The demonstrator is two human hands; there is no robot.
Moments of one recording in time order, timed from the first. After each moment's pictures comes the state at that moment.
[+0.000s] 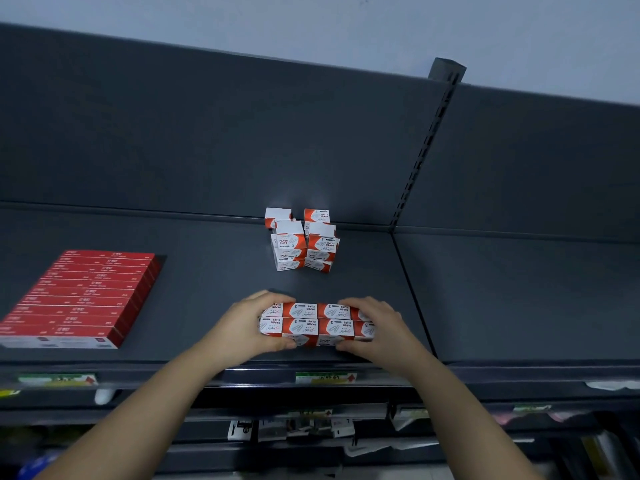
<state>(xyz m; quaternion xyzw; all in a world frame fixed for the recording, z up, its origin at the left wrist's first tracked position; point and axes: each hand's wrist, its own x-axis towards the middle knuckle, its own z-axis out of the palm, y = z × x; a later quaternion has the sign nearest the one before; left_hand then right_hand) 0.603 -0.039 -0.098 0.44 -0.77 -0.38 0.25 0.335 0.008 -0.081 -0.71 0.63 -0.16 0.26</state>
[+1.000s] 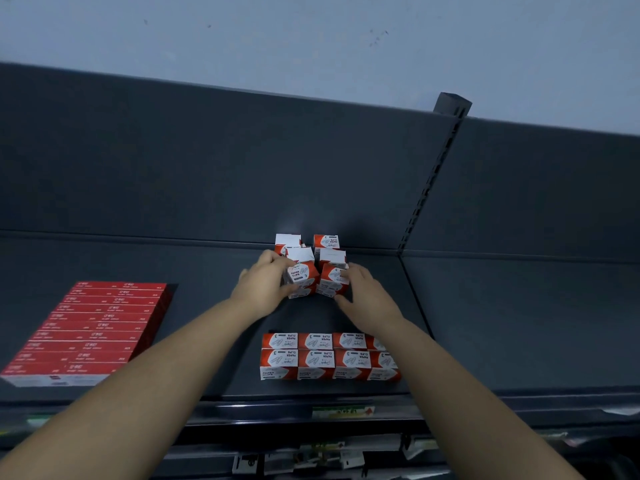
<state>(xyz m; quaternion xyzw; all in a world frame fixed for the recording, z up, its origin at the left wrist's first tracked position) 0.586 -0.143 -0.068 0.57 -0.78 -0.20 0.17 0.377 -0.090 -0.059 -0.69 0.70 -0.13 0.15</state>
